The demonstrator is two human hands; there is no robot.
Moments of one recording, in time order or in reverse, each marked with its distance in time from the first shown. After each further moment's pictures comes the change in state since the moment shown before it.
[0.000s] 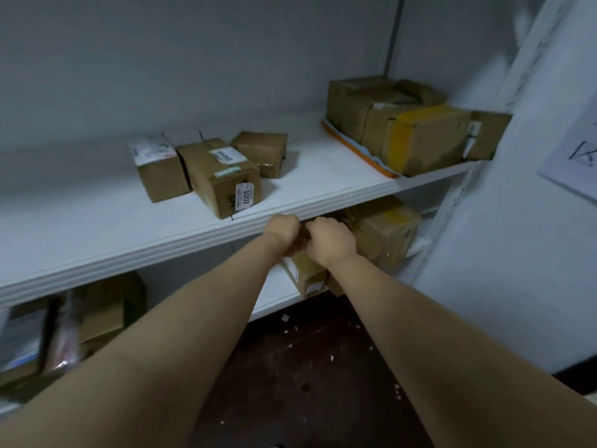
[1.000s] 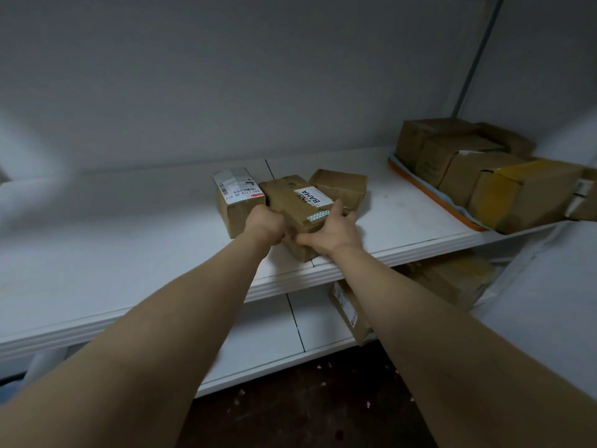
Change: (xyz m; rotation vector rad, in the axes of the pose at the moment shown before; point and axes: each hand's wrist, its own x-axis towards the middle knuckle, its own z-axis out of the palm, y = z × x) left_hand 0.059 0.019 -0.187 0.008 0.337 0.071; right_hand 0.128 -0.129 -0.010 0.538 0.001 0.259
